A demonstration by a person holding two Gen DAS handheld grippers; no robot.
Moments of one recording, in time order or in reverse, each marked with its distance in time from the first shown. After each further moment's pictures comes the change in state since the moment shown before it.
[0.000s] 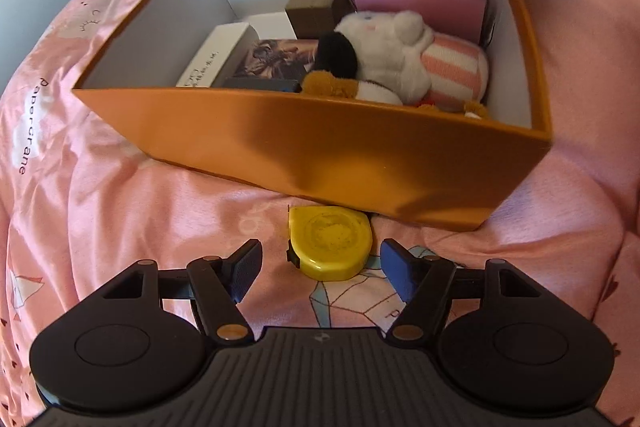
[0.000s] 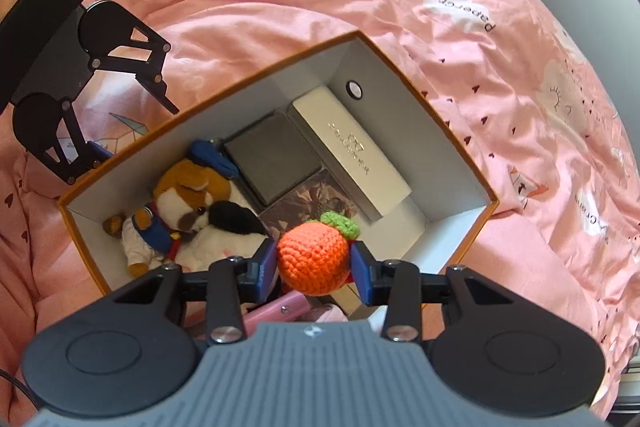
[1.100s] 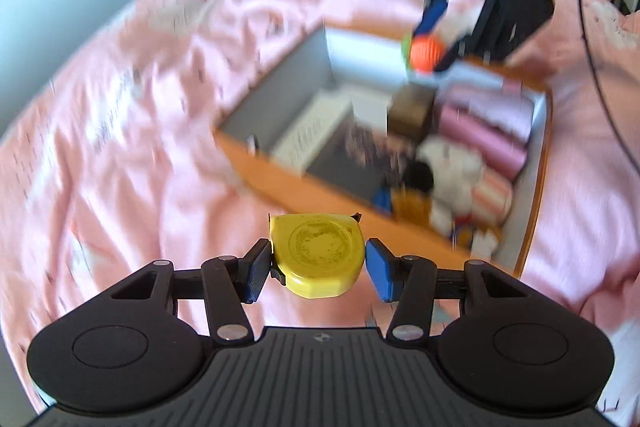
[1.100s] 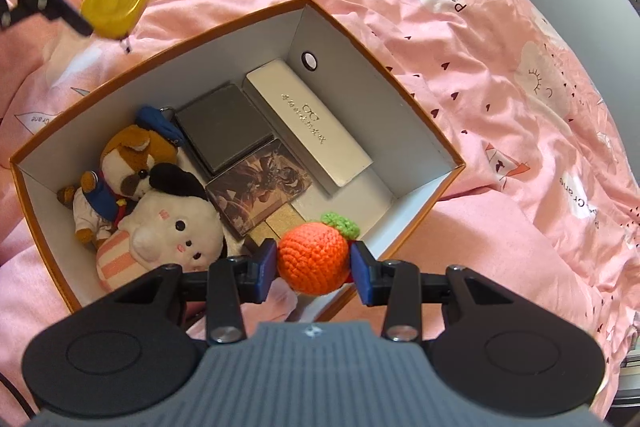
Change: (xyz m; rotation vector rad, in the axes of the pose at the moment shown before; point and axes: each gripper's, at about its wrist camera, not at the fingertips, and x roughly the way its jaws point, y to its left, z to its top) left arm -0.101 0.057 0.041 -0.240 -0.090 0.076; right arm 0.010 -0.034 -0.033 0.007 -0.034 -0.044
